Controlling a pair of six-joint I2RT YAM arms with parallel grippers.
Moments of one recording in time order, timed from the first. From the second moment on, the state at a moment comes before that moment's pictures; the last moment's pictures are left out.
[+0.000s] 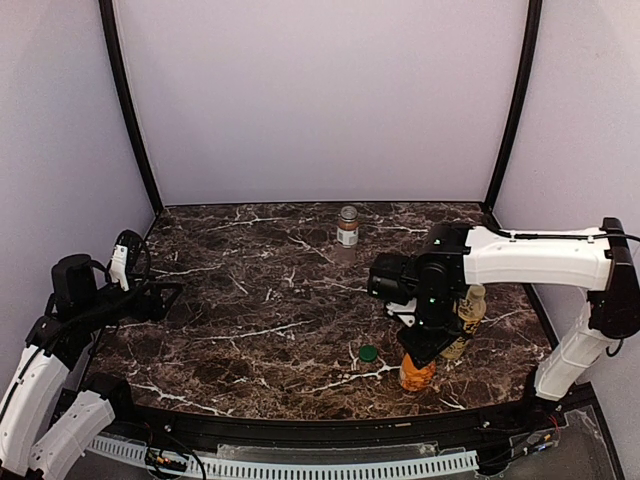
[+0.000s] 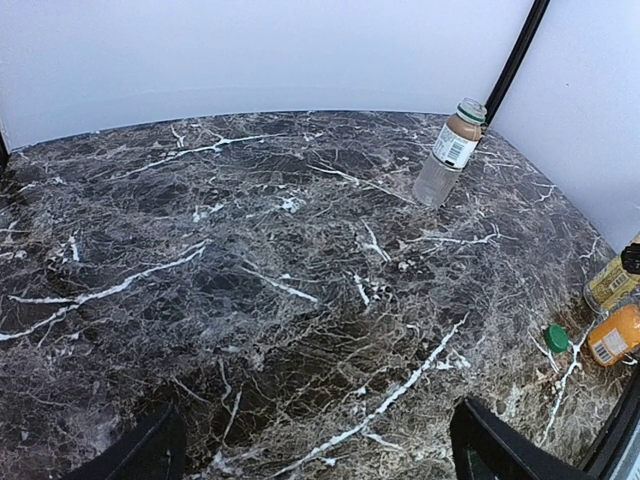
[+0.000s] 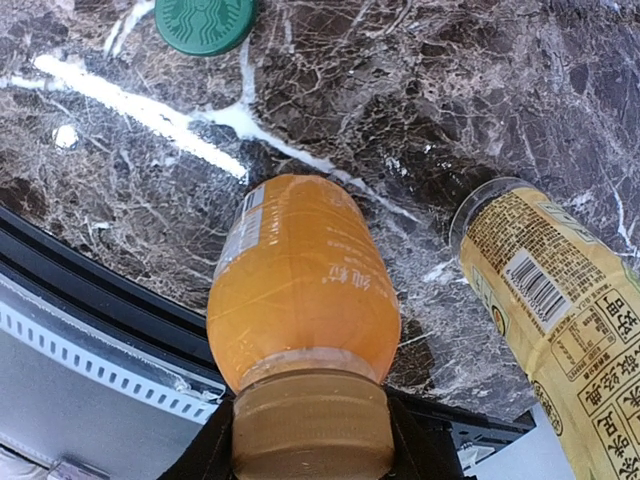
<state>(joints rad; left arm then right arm) -0.08 0.43 0.45 -0.45 0.41 -0.09 1.09 1.60 1.27 -1.37 0.03 0.48</state>
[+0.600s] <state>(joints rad) -0.28 0.82 1.02 -0.85 0.51 0.52 1.08 1.56 1.82 -1.12 -0.05 0.32</state>
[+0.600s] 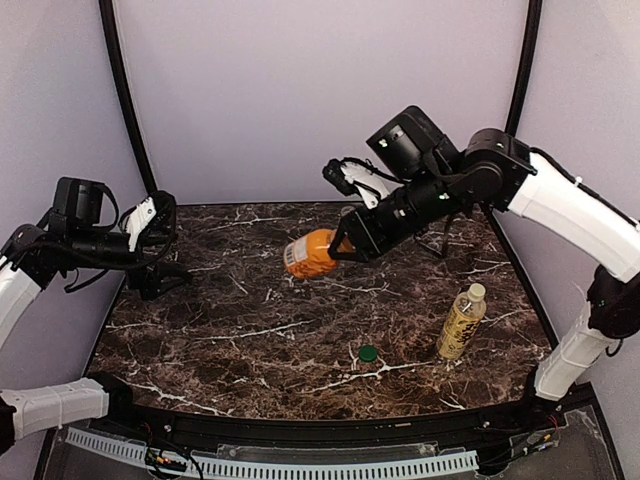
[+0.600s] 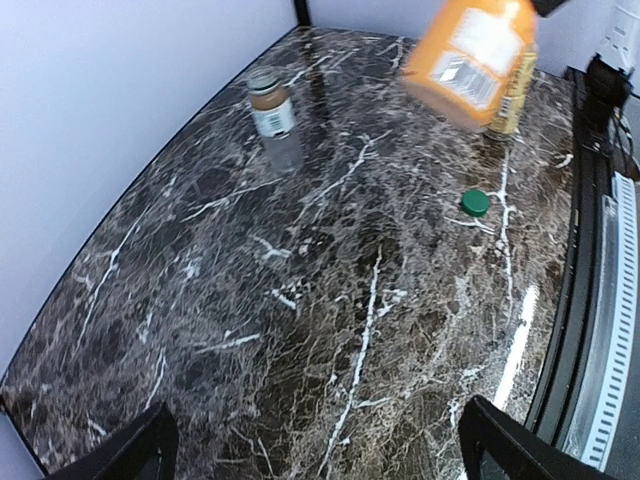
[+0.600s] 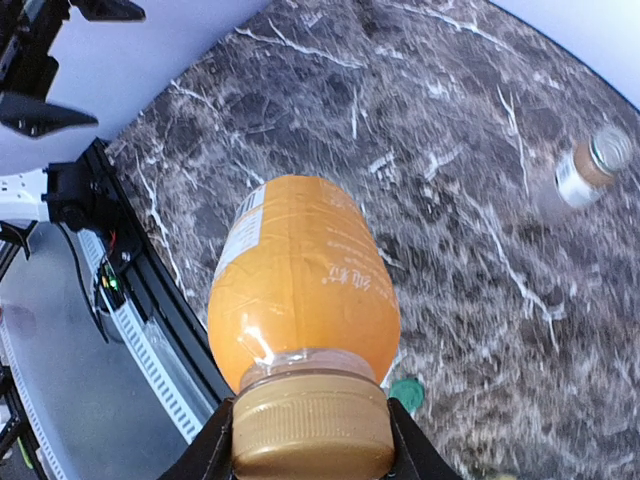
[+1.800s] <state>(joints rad) -0.60 1.23 1.39 -0.89 0.28 0.64 0.99 1.92 2.03 -0.60 -0.51 0.24</state>
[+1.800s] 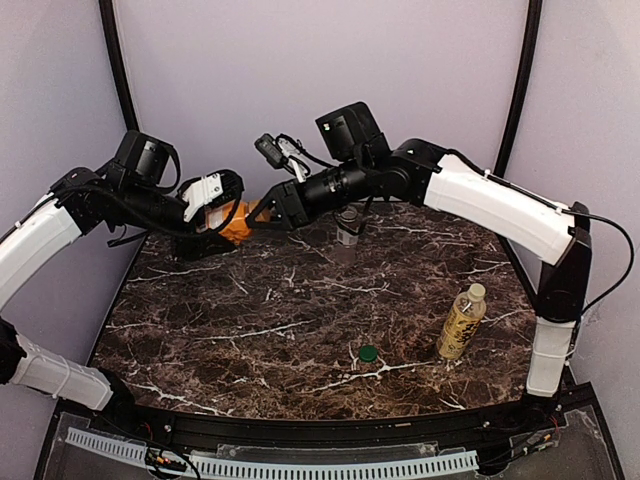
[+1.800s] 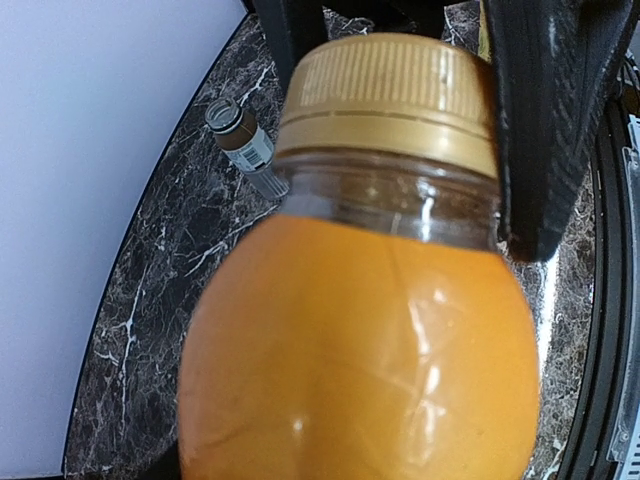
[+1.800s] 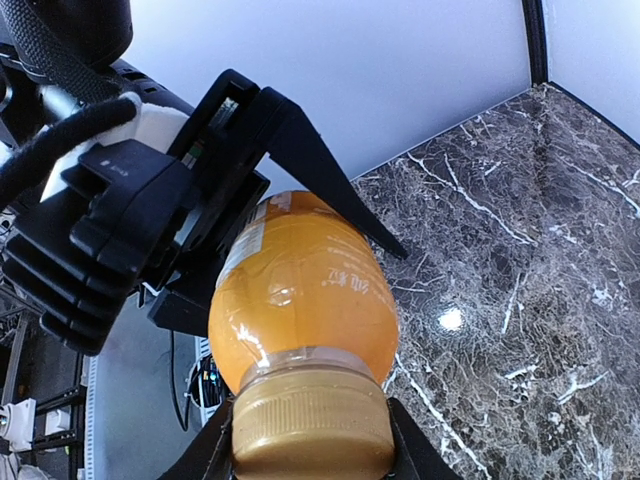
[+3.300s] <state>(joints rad) -0.78 1.03 1.02 -0.36 -0.26 0.92 0.92 1.83 1.66 -0.08 -0.66 0.72</state>
